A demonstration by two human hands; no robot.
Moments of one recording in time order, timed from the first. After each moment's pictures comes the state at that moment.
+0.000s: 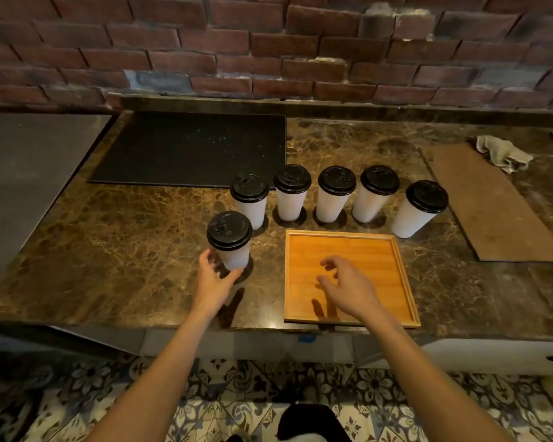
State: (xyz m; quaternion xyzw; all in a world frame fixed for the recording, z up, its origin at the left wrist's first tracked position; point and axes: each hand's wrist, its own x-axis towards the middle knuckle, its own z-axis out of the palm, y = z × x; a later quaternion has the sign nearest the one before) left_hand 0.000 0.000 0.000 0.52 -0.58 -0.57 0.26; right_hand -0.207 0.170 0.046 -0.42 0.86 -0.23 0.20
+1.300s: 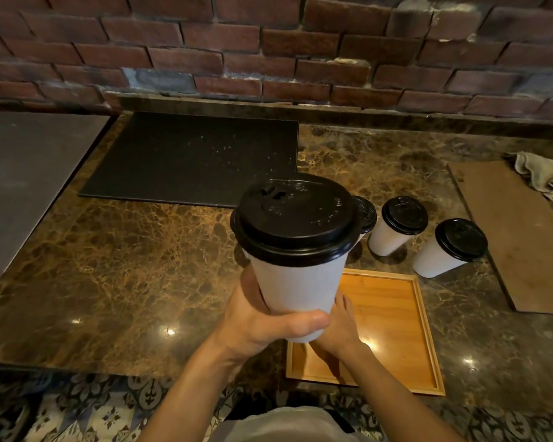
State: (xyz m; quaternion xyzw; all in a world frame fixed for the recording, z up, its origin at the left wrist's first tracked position) left_hand -0.073 0.026 0.178 0.09 -0.60 -0.75 0.28; right_hand -0.216 0.106 0.014 -0.47 0.85 -0.05 0.23
